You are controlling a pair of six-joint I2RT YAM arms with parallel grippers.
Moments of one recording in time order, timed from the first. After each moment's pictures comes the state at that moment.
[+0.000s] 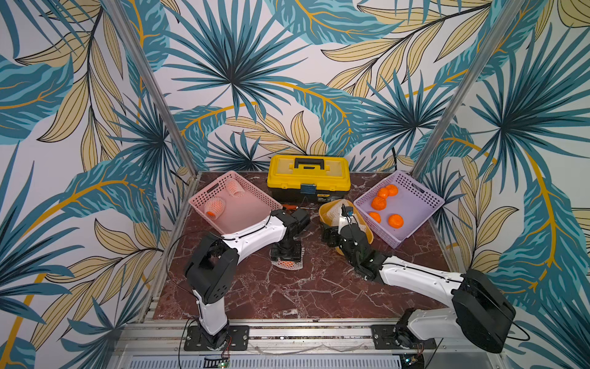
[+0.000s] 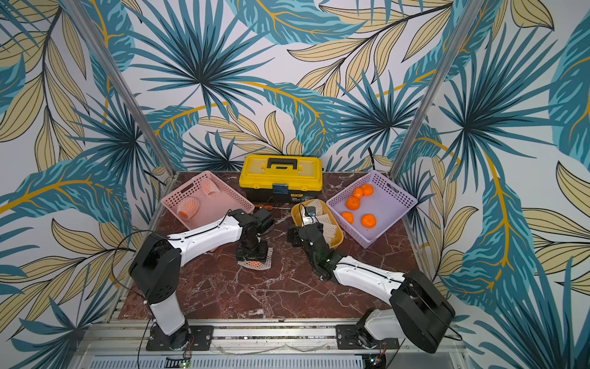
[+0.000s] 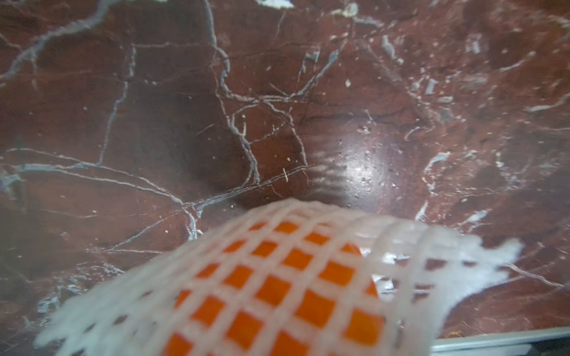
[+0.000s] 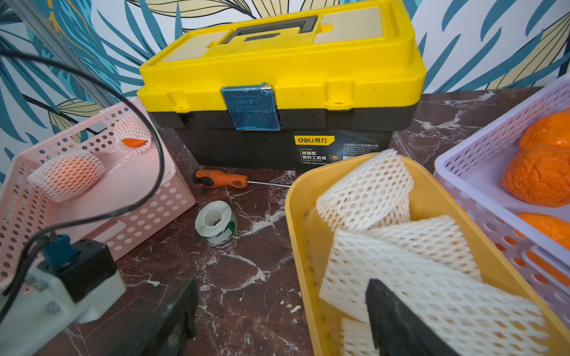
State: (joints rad) left arm -0.72 1.83 1.35 -1.09 0.05 -0.68; right arm 0.71 1.35 0.65 0.30 0.46 0.39
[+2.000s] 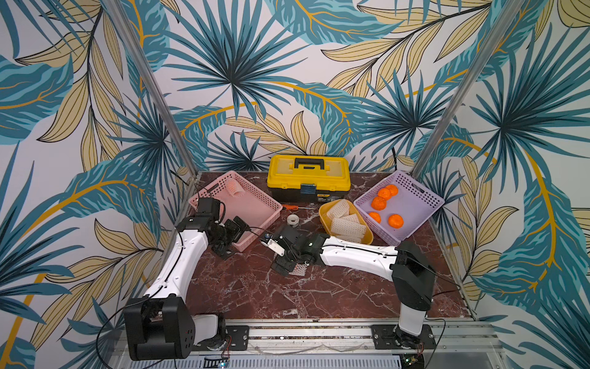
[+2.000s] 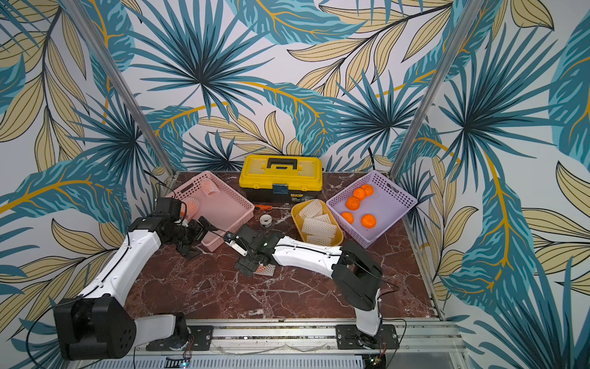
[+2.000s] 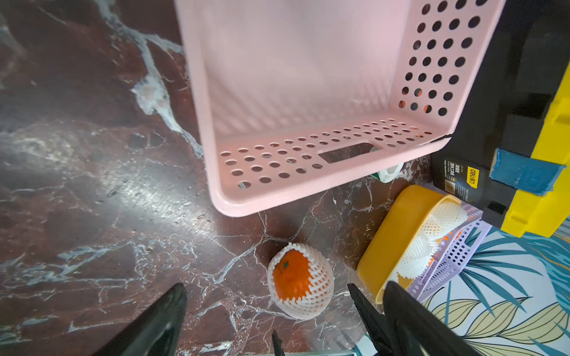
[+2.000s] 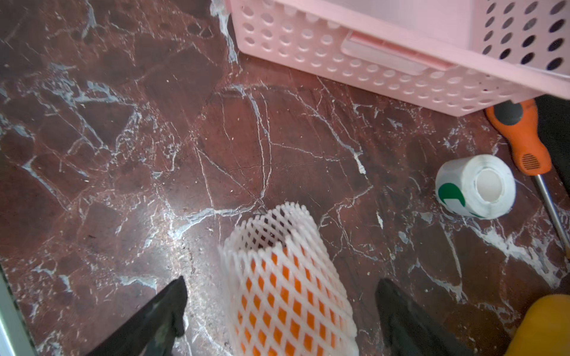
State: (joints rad) left arm 0.07 1.26 1.00 -0.91 0.41 -0.93; right arm 1.04 1.91 1.45 -0.55 0.12 -0.10
